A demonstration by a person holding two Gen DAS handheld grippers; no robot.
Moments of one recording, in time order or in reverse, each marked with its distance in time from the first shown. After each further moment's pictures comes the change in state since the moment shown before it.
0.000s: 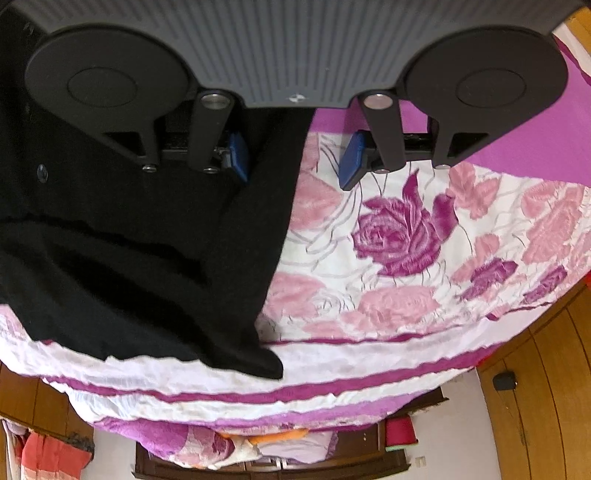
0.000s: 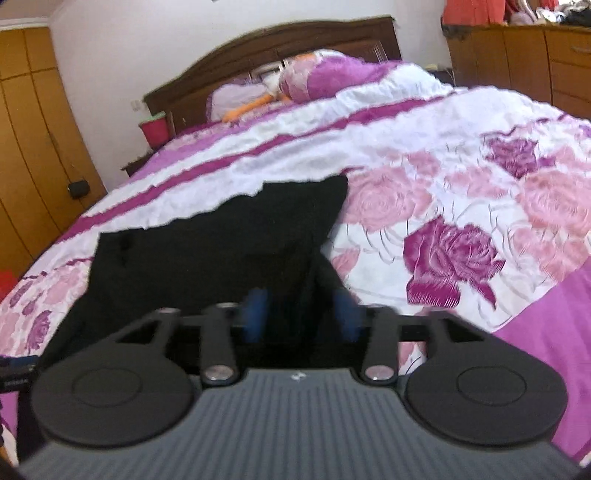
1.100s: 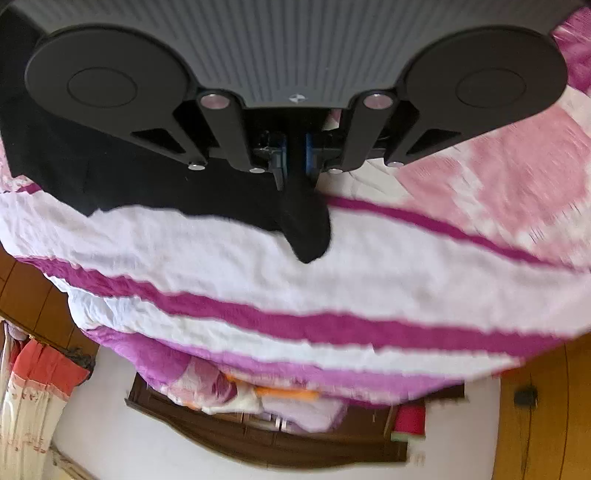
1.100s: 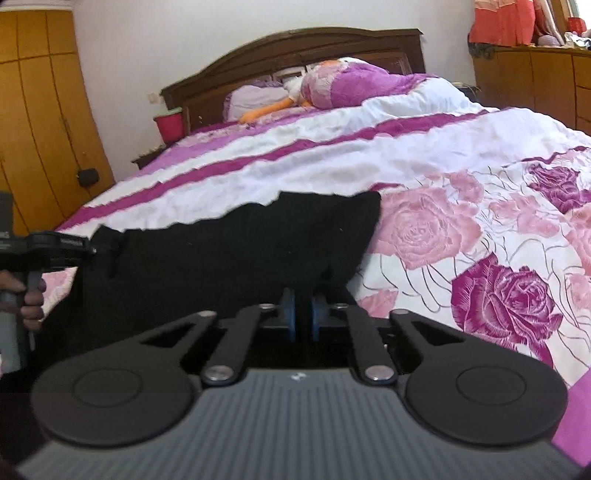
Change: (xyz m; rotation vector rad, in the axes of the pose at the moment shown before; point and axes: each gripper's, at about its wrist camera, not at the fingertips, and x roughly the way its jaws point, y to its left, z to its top) left arm 0.129 -0.020 0.138 -0.191 -0.156 -0.161; right arm 0.053 0.013 0.014 -0.088 -0.024 0.028
